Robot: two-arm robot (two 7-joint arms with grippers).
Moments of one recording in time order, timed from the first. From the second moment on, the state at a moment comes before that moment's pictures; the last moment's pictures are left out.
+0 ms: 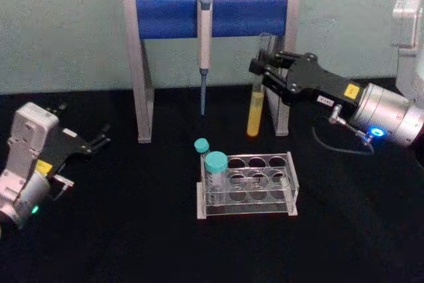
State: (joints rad) left arm -0.20 0.60 0.45 -1.41 -0.25 -0.12 0.03; right arm 0.49 0.52 -0.46 -1.35 0.71 -0.07 0.78
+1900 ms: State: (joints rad) left arm -0.20 0.60 0.45 -1.41 -0.25 -0.12 0.03; right arm 0.54 0.51 -0.50 -1.31 0.73 -0.09 0.85
